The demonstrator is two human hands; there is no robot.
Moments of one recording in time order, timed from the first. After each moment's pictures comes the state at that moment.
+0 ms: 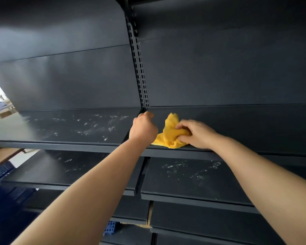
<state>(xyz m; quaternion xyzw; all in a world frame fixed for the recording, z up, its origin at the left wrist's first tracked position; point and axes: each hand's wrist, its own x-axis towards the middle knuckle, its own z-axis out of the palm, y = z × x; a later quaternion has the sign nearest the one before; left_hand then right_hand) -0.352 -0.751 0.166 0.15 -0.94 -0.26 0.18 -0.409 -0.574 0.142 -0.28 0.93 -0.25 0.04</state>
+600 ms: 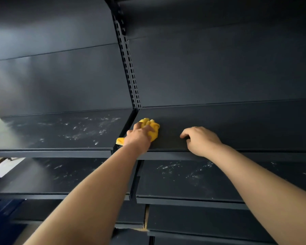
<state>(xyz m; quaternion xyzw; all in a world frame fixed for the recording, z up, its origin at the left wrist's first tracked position) -0.380 -0.770 0.124 0.12 -0.98 -0.15 0.01 -0.398 -0.565 0.129 -0.17 0.98 -0.14 -0.01</state>
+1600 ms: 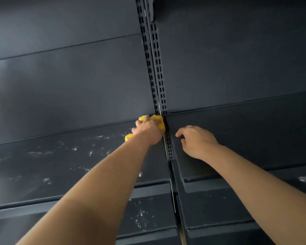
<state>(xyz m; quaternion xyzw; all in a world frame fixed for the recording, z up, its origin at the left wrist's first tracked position) -0.507 -0.932 0.128 0.04 -1.00 -0.06 -0.01 -0.450 -0.774 0.126 -0.12 0.98 -0.14 -0.04</state>
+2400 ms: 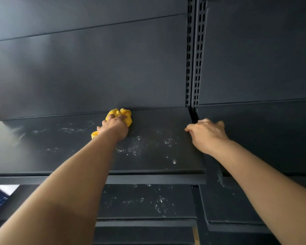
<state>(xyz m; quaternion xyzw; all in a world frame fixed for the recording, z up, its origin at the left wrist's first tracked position) -0.475 -1.120 0.119 0.27 -0.96 -0.11 0.00 -0.459 -0.849 0.118 -0.12 0.99 -0.03 -0.01</state>
